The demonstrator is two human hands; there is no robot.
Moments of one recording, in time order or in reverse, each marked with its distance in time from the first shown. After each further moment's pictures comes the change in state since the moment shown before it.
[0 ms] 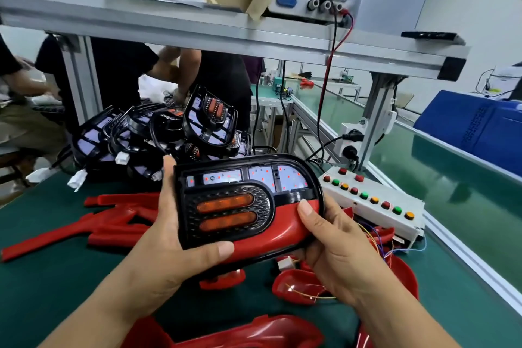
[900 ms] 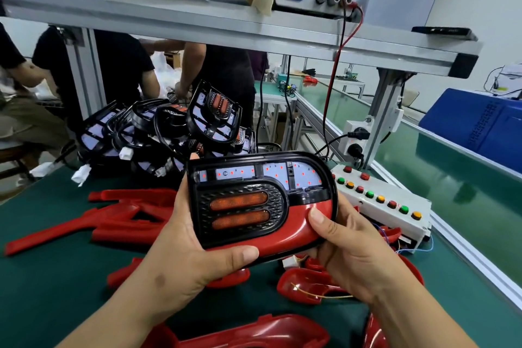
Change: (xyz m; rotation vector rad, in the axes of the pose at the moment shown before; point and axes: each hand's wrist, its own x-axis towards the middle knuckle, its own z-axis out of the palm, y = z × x) left_hand 0.000 0.009 0.028 0.070 0.068 0.063; right_hand 0.005 -0.004 -0.019 -0.044 -0.074 0.022
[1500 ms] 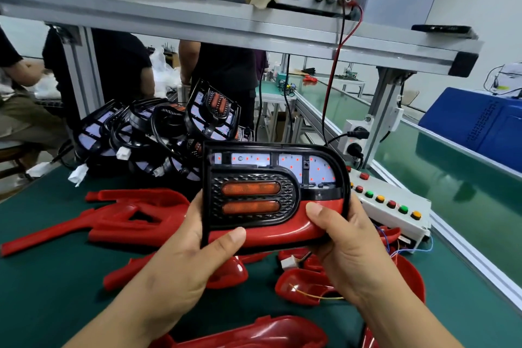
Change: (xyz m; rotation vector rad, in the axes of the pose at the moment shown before) left_hand -0.002 -0.007 -0.003 -0.033 -0.101 -0.105; right_hand 0.003 0.008 0.010 0.007 0.215 -0.137
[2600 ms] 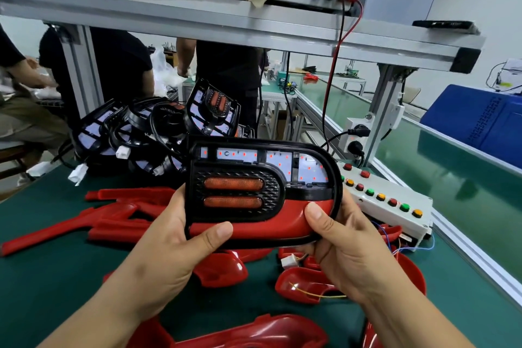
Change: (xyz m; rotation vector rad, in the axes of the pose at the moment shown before) left_hand 0.004 0.006 -0.011 0.051 0.072 0.063; right_hand -0.001 -0.002 0.000 -0.003 -0.180 -0.010
